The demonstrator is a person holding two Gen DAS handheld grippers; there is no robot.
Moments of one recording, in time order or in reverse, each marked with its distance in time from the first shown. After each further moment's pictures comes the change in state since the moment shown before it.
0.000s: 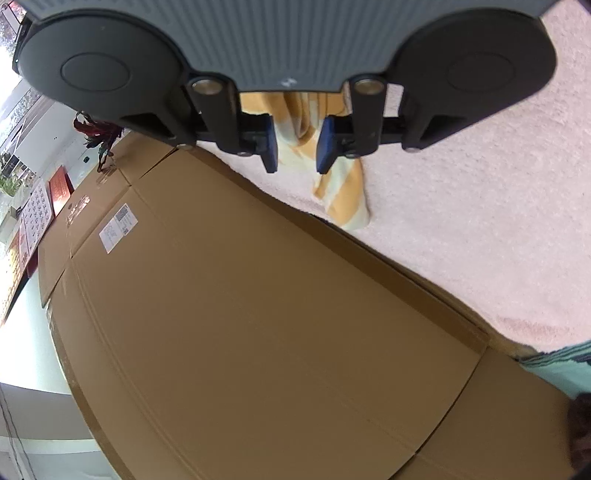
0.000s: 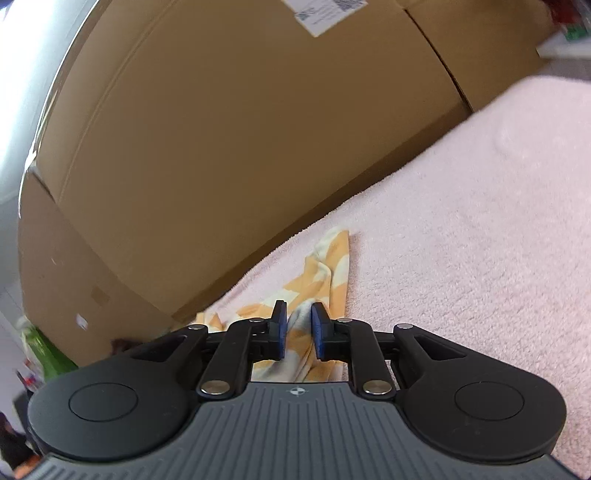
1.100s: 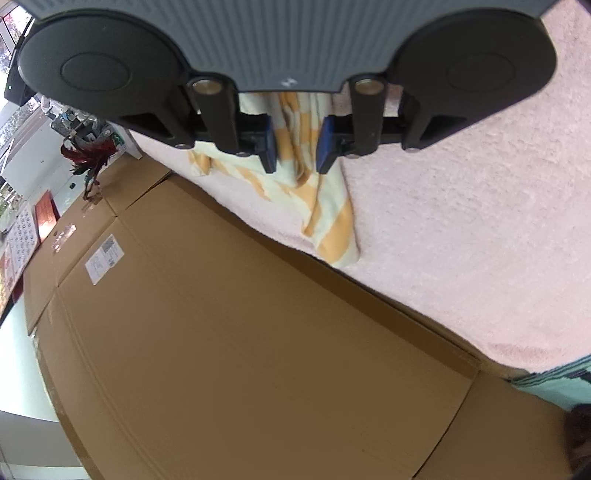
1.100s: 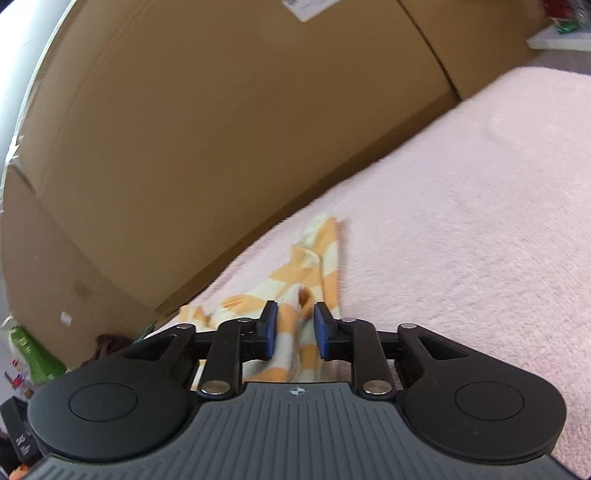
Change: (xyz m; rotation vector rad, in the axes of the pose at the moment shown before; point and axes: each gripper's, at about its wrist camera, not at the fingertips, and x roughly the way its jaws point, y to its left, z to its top) left arm 0.002 -0.005 -0.007 0.017 0.102 0.065; right arm 0.005 0.003 0.001 -0.012 0.041 -0.085
